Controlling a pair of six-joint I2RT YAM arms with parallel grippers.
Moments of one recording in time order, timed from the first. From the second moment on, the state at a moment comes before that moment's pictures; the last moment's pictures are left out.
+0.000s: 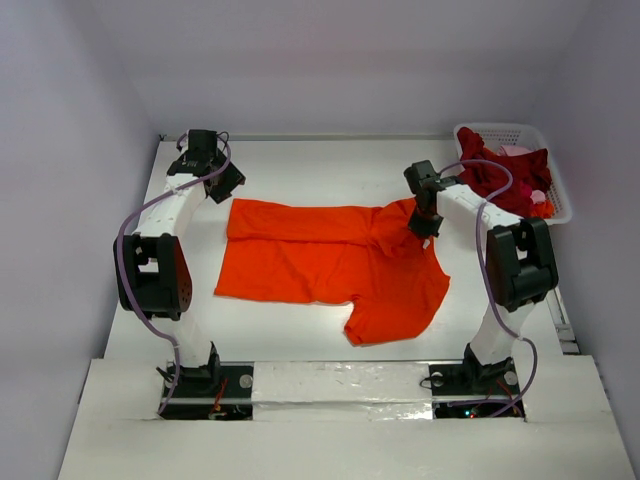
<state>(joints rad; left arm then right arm) -0.05 1.73 1.42 -0.54 -0.02 -0.76 0.30 1.82 1.33 -0.78 0.34 0.77</state>
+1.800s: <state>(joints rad) -0.09 1.04 0.74 -0.85 0.02 -0.65 0.62 1.00 0.80 -0.93 -0.19 0.67</state>
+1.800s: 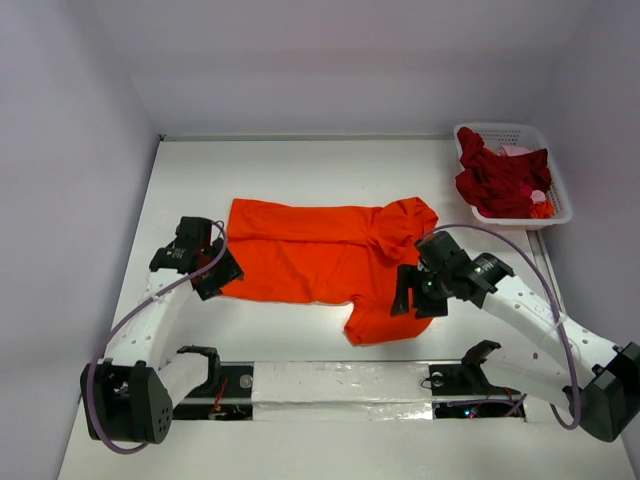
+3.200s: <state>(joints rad) -0.10 1.37 0.86 -0.89 -0.13 -0.61 0.78 1.27 0.76 -0.77 -0.18 0.79</state>
